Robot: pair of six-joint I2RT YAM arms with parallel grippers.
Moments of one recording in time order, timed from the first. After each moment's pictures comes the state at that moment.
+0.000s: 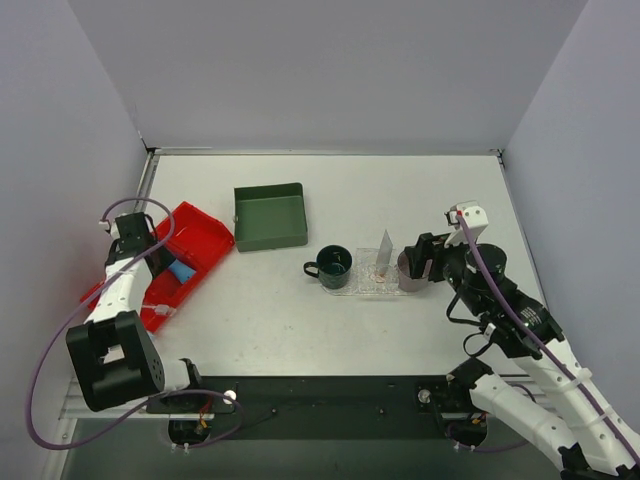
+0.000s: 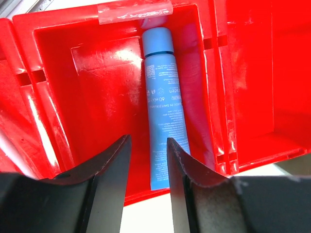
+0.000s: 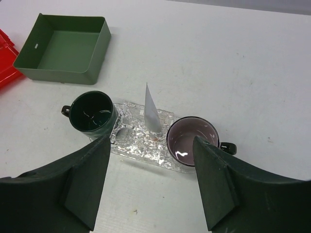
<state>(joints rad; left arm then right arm) 0.28 1.31 0.81 -0.39 -0.17 -0.52 0.58 0.67 0.86 -0.51 0.26 0.18</state>
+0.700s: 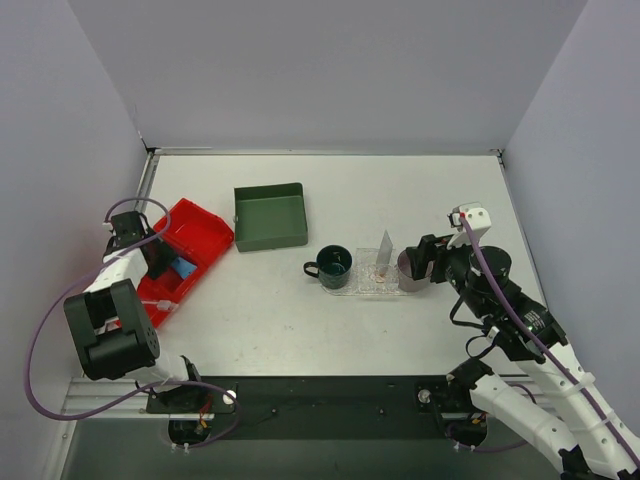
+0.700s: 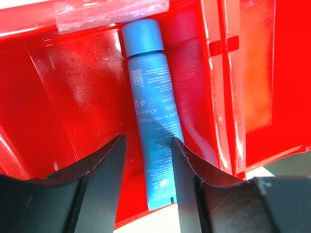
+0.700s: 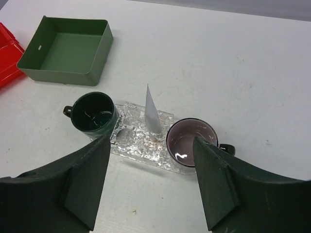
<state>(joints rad) 0.35 1.49 0.85 -0.32 0.00 -0.51 0.57 0.65 0.86 -0.51 0.25 0.17</state>
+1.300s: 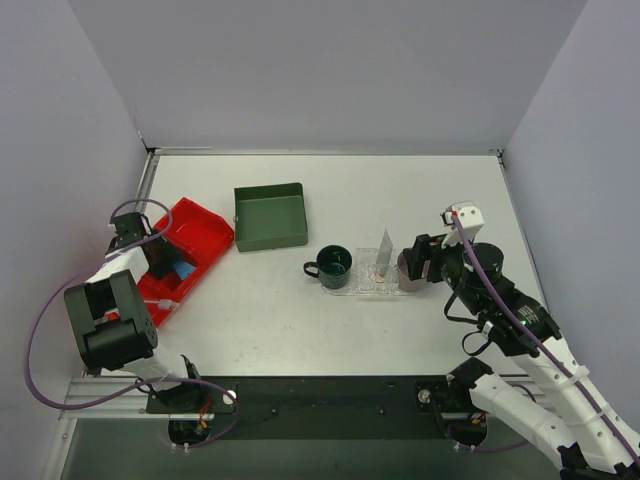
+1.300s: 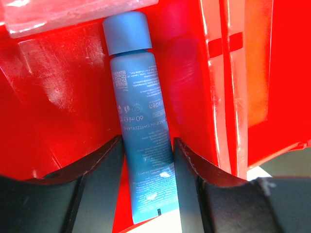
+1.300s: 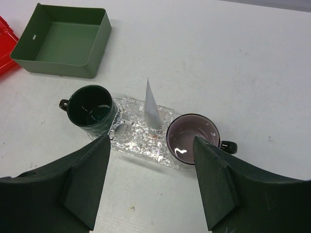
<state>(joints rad) 0.35 1.55 0.85 -0.28 0.09 -0.52 0.57 0.67 0.85 -0.51 0.24 0.16</state>
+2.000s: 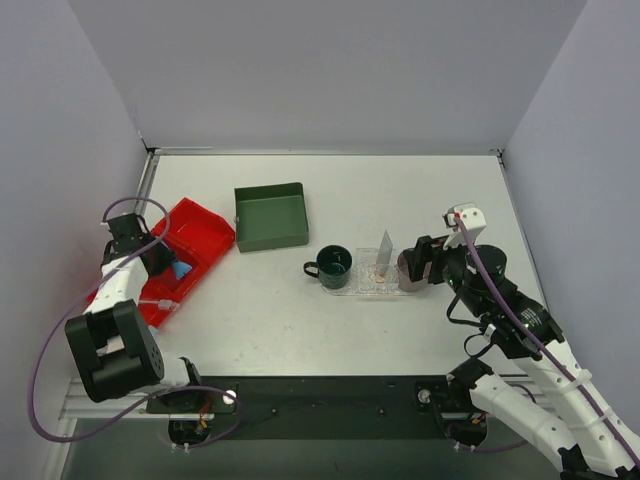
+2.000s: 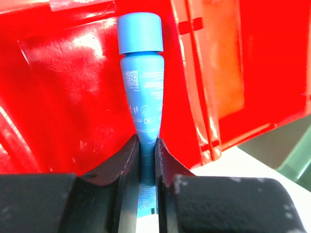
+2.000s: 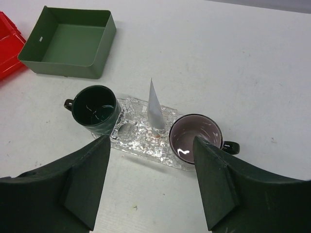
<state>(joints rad) 0.35 1.42 0.82 -0.32 0.08 -0.53 0.57 0.66 0.85 -0.51 0.22 0.17</state>
